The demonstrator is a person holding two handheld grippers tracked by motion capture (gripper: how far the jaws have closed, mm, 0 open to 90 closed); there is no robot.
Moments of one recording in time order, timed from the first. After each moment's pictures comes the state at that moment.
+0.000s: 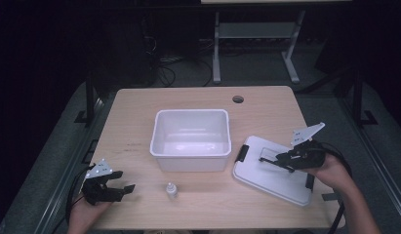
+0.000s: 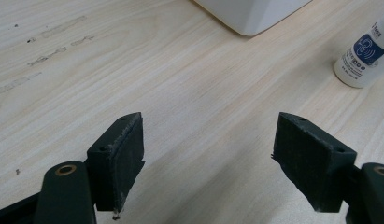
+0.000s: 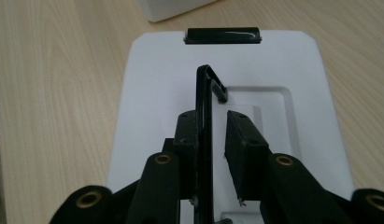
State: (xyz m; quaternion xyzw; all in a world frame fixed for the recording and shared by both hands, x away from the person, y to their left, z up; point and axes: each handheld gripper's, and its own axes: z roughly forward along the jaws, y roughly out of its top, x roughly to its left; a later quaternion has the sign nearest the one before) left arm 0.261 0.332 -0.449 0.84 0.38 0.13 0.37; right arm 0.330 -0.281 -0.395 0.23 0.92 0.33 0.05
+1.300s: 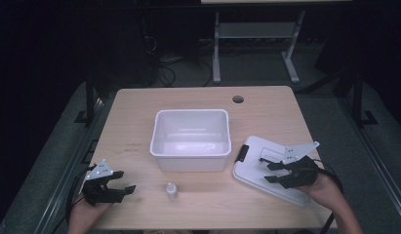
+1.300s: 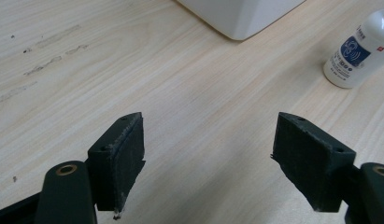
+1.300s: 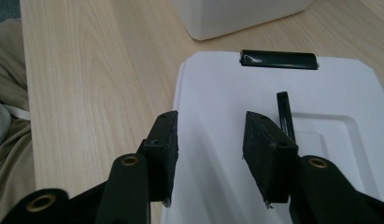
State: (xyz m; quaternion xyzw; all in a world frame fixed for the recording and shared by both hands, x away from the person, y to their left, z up) left arm 0.256 0.328 -0.443 0.84 0.36 0.13 0.37; right arm 0.288 -0.250 -0.406 0.20 0.91 0.36 0.08
